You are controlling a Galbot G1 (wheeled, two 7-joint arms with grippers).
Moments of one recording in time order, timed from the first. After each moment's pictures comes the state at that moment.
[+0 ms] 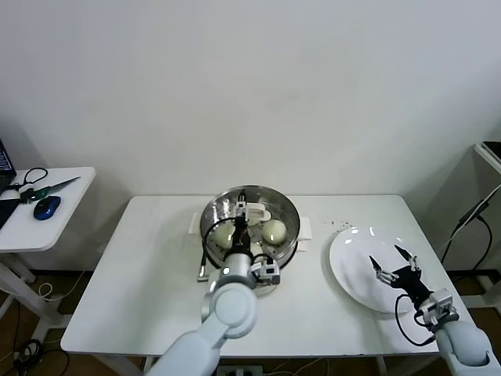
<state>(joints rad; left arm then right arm) 0.89 -1.35 0.18 -1.82 1.43 0.74 0.31 -1.24 1.01 0.63 1.39 0.26 0.15 -0.35</state>
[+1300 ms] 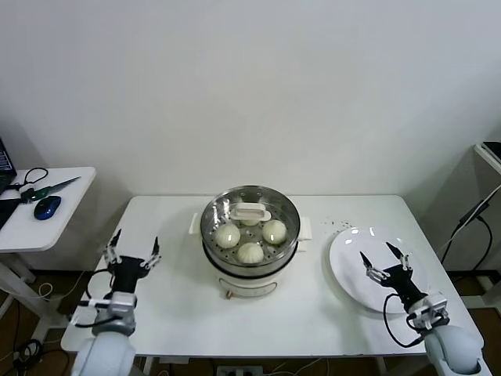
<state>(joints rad) 1.43 -1.32 -0.59 -1.99 0.20 0.19 -0.11 -1.30 1.07 0.64 1.52 0.32 0.14 -0.32</state>
